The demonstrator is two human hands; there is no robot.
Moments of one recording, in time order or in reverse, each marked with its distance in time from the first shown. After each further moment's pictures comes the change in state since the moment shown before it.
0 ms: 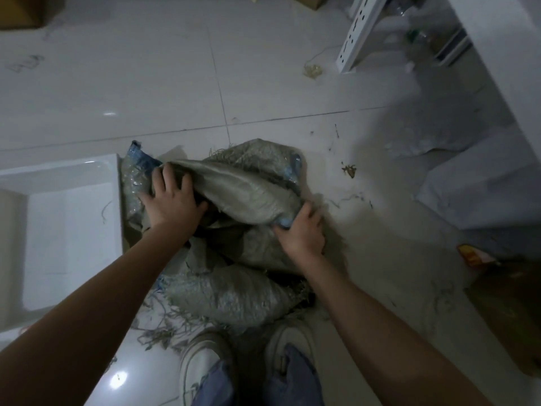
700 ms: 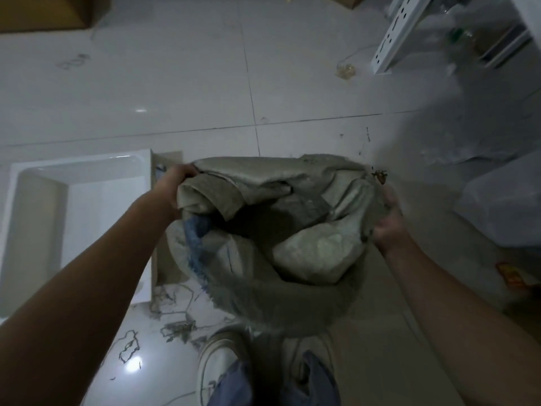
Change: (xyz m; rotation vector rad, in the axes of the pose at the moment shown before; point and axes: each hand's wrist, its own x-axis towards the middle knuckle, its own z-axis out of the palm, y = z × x) left_hand 0.015 -0.036 -0.047 -1.591 -0.393 -0.494; right_hand 0.051 0.036 -0.073 1.735 -0.668 0.053
